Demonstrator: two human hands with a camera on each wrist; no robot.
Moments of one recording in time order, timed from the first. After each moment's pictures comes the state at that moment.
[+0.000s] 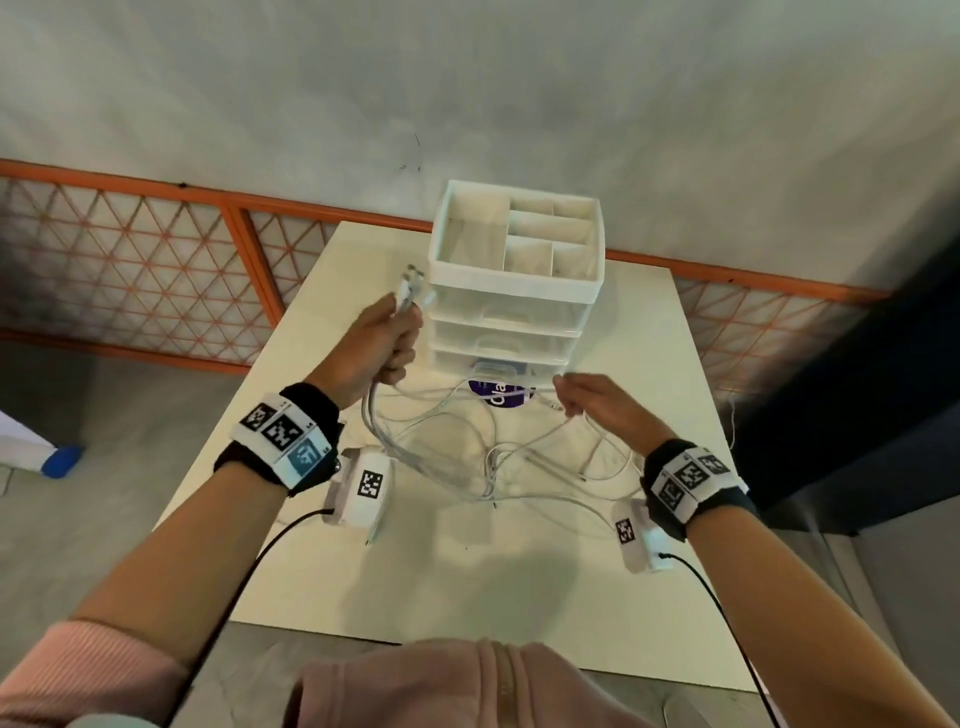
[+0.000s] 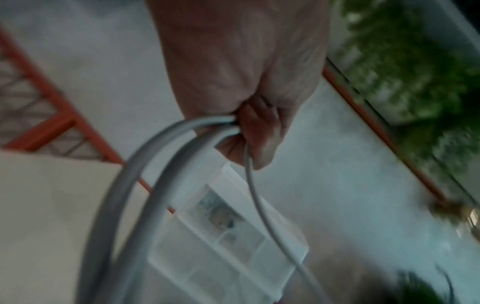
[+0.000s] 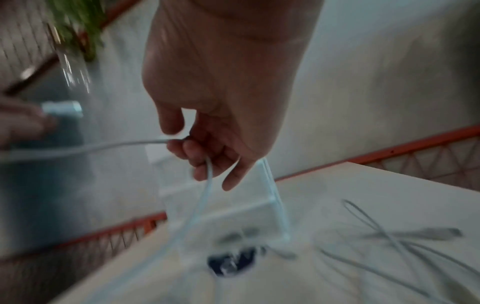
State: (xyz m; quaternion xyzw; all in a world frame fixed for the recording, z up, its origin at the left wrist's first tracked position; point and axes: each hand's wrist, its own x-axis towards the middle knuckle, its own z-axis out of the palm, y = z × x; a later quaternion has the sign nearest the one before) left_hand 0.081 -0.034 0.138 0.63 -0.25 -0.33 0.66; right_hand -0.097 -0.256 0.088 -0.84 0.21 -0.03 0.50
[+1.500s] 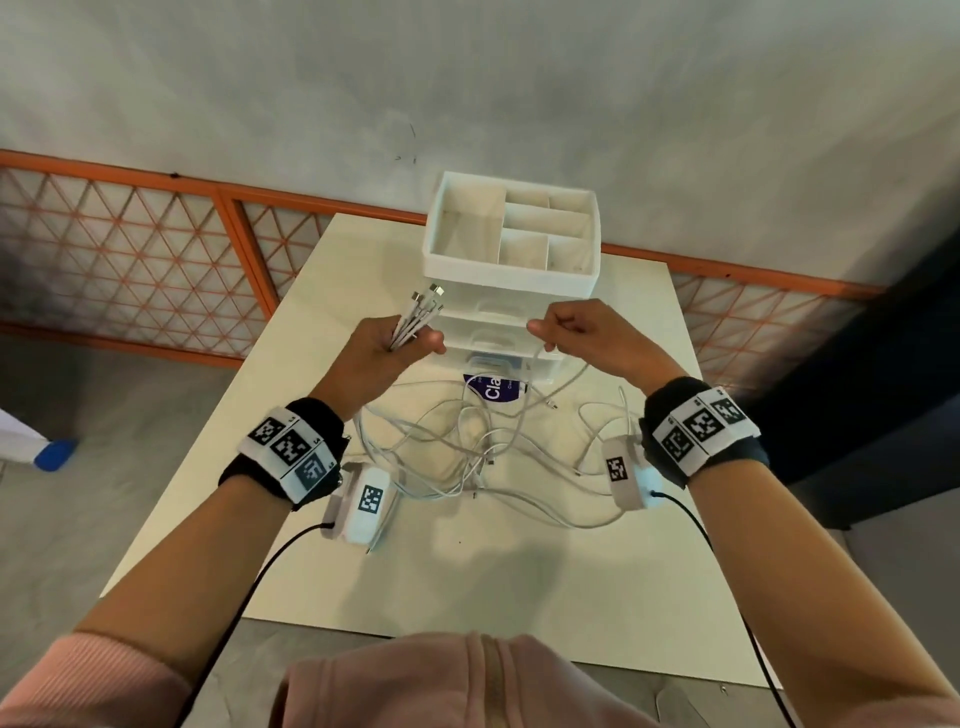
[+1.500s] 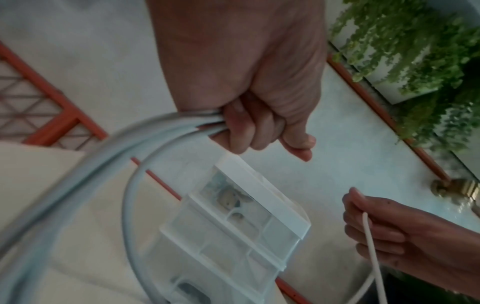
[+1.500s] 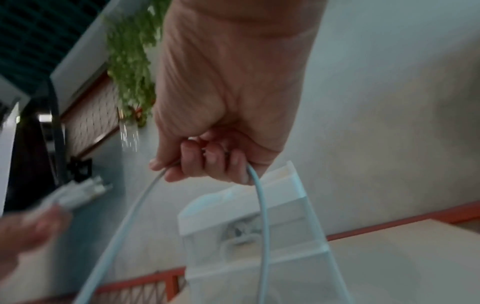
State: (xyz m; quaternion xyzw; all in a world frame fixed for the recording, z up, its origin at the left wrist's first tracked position) left_hand 0.050 -0.033 0.142 0.73 -0.33 -0.20 0.56; right_hand -0.069 -0.256 0.159 -0.89 0.14 -0.05 0.42
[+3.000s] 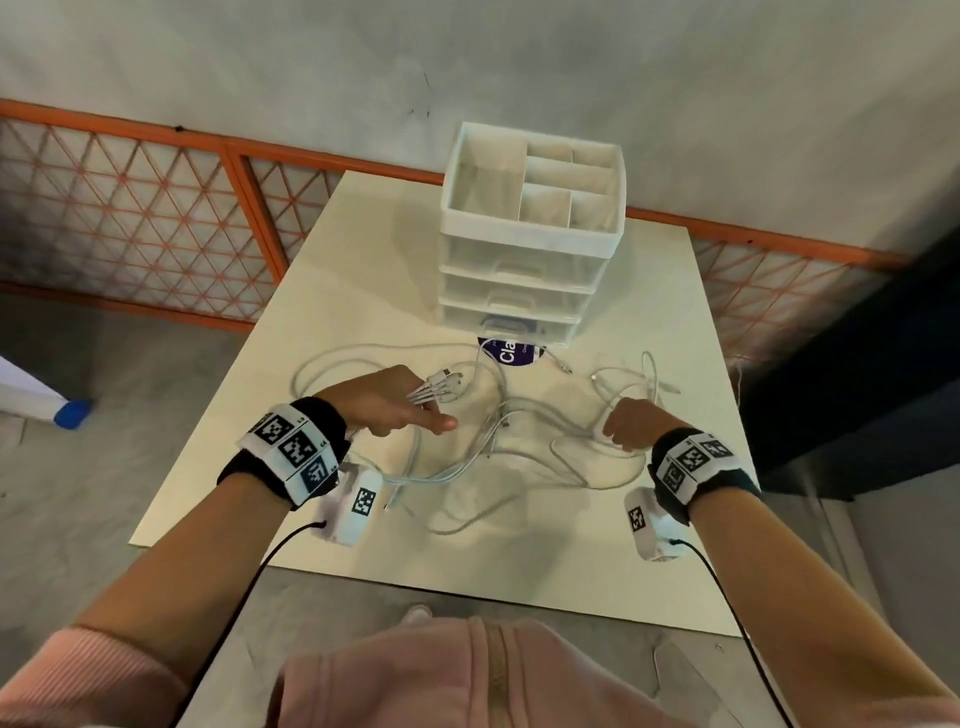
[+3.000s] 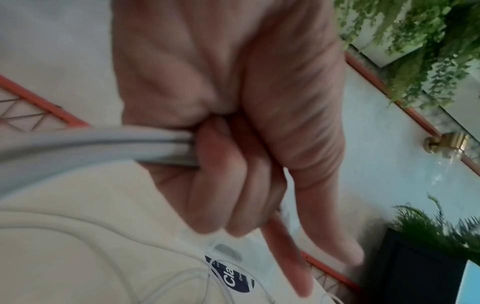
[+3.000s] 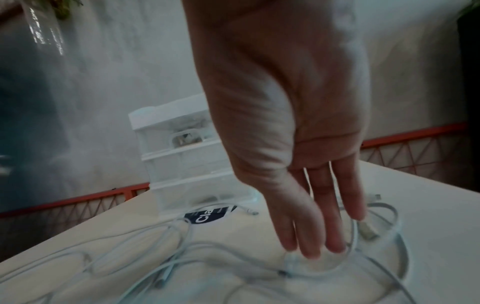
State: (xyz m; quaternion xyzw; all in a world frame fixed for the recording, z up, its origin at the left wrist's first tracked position) left_hand 0.047 0.003 0.090 0.77 -0.31 -0.47 0.29; right_hand -0.132 -0.267 0.037 -0.89 0.33 0.28 0.15
